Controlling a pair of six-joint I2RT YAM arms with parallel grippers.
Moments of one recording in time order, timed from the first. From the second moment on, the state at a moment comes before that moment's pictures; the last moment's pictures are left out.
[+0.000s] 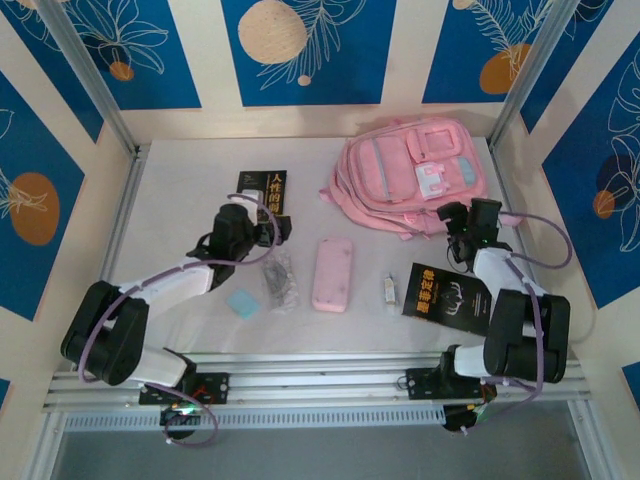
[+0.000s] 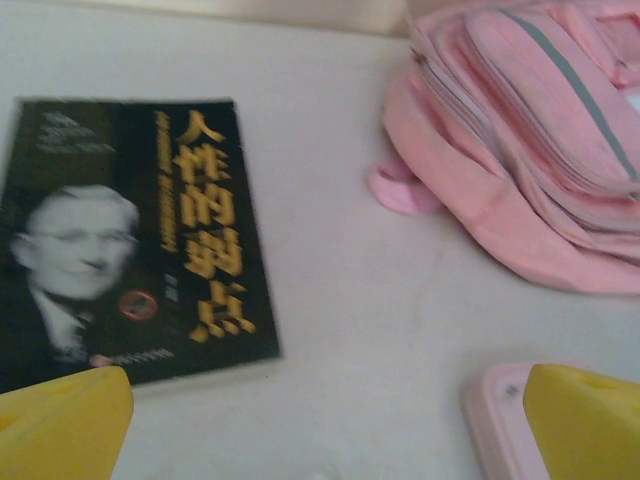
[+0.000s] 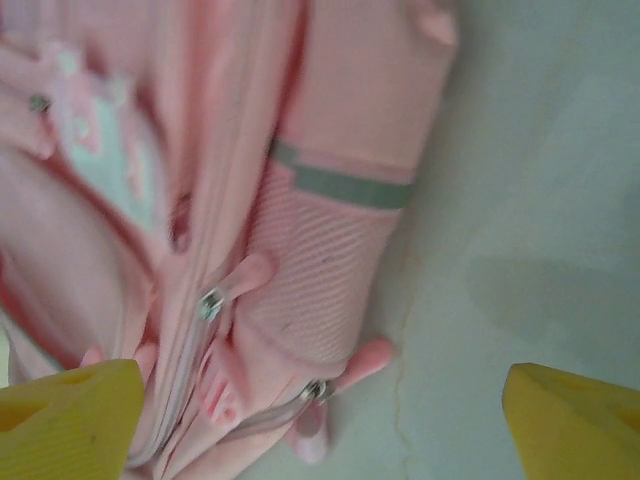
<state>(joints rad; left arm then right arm) -0.50 1.42 0.71 0.25 -0.03 -0.35 -0.19 1.38 0.69 -0.10 -0.12 1.05</state>
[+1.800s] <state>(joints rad) -0.82 1.93 1.23 0.19 0.17 -0.38 0.19 1.42 0.81 -0.03 -0.24 1.35</state>
